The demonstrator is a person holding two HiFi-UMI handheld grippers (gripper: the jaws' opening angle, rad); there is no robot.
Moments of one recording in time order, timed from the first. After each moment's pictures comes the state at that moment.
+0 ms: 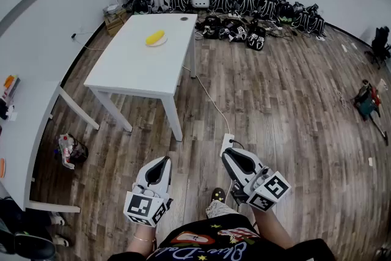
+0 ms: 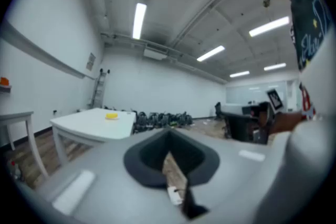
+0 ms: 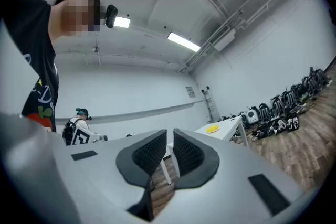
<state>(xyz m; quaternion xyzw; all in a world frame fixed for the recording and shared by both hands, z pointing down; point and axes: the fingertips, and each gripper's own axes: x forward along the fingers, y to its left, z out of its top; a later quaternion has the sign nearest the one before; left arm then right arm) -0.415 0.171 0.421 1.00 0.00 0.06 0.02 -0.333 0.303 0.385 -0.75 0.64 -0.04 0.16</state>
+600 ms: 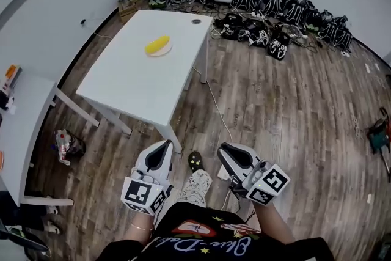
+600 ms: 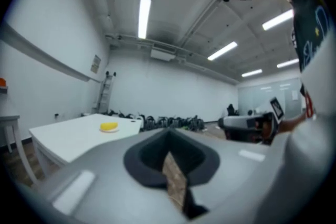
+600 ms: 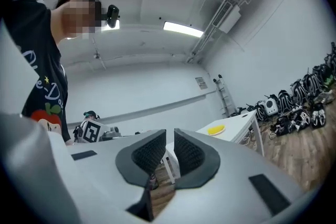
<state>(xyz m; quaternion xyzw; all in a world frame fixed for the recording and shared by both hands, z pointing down) -0.165 0.101 0.404 1.00 -0.05 0.05 0.03 -0.097 0.217 0.393 -0.68 0.72 -0.08 0.15</state>
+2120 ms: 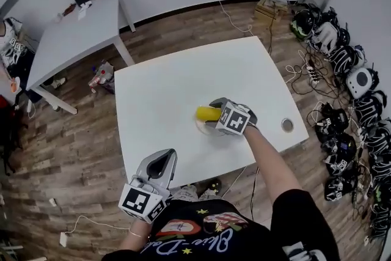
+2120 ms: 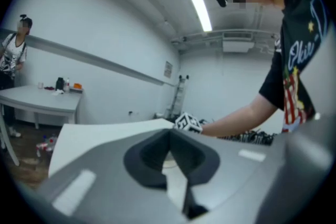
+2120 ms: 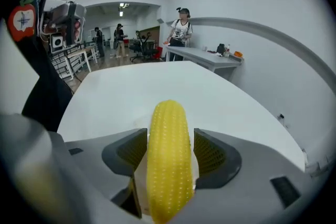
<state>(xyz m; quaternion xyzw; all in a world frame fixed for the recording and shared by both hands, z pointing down) 0.150 -0.206 0.424 0.87 -0.48 0.05 0.10 0.224 -0.368 0.616 -0.08 0.90 0.02 -0.44</state>
